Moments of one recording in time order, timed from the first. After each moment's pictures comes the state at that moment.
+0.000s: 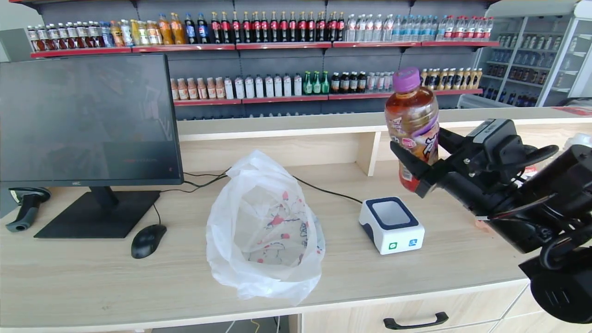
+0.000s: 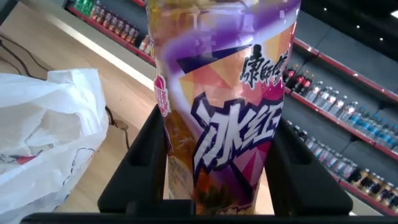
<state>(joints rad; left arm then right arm) 0.00 0.00 0.00 0.00 0.00 -0.02 0.36 1.77 -0.57 -1.57 0.23 -0.51</state>
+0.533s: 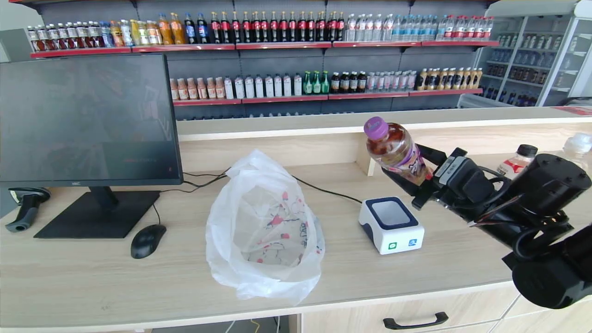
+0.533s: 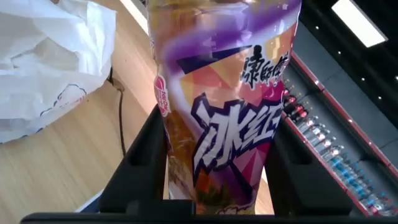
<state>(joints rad) 0.00 0.00 0.00 0.00 0.00 -0.02 0.27 1.88 -0.59 -1.57 0.46 -0.79</state>
